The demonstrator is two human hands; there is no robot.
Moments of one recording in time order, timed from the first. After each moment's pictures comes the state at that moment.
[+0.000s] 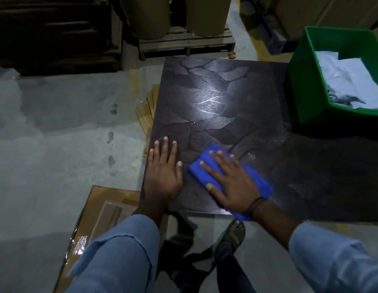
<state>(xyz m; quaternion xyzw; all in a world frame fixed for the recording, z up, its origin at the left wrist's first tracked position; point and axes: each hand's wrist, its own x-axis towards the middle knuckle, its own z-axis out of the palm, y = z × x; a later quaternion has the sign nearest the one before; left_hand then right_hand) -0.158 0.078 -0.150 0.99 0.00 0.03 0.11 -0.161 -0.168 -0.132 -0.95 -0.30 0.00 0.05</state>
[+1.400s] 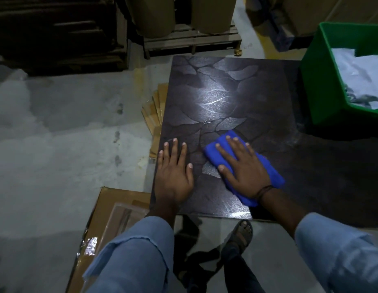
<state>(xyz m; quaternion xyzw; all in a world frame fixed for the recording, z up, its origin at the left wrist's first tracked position) -0.159 0.078 -0.146 0.99 0.00 0.04 0.13 -0.118 -0.160 -0.138 -0.97 -0.25 0.00 0.06</state>
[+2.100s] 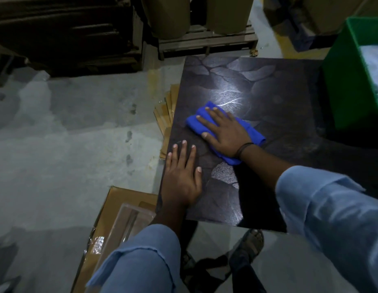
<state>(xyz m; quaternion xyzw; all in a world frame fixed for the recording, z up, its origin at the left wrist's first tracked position) -0.158 0.079 -0.155 0.99 -0.01 0.07 0.15 0.008 -0.088 -0.149 -0.95 -0.30 0.00 0.06</state>
